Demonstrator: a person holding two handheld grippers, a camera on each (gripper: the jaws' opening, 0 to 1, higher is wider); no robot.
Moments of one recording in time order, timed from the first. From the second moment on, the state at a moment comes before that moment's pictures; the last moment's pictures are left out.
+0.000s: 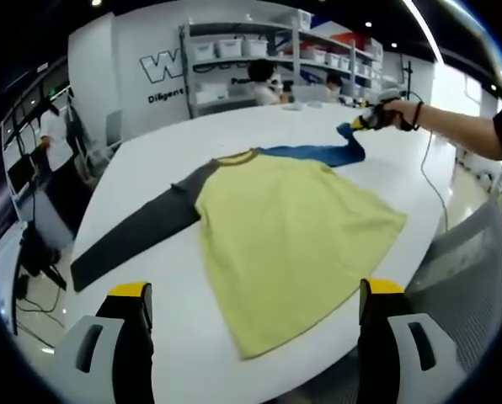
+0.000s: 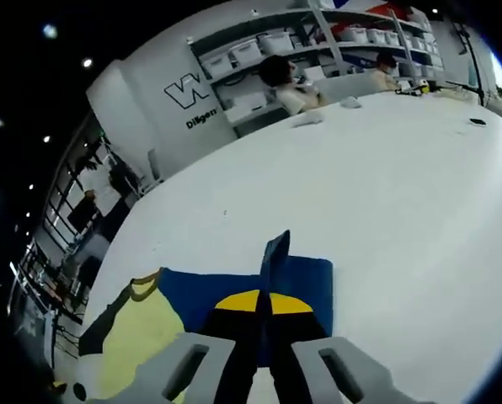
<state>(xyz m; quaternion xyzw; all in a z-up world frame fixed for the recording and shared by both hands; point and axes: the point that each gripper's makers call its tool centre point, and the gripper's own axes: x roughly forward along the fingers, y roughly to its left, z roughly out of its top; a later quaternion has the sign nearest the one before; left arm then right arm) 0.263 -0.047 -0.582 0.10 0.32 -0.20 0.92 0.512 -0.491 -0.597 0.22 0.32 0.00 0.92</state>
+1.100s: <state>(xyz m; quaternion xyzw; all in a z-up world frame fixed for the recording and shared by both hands) 0.258 -0.043 -0.581 0.11 0.32 -0.20 0.92 0.527 -0.331 -0.577 0.27 0.32 0.12 0.90</state>
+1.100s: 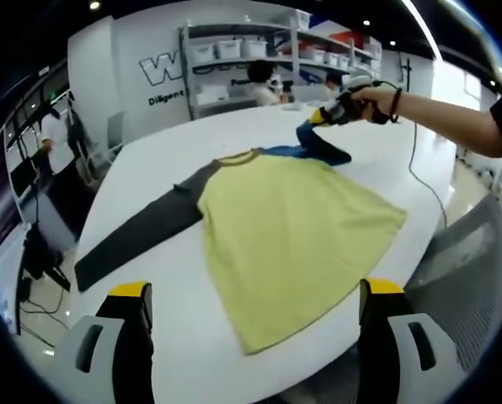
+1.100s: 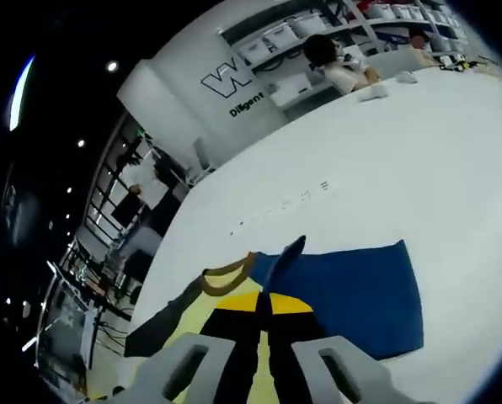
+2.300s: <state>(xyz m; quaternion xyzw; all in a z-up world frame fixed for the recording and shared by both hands) 0.251 -0.033 -0.587 0.10 0.33 -0.19 0.92 0.521 -0.180 -0.586 0.16 0.37 0.22 0.89</state>
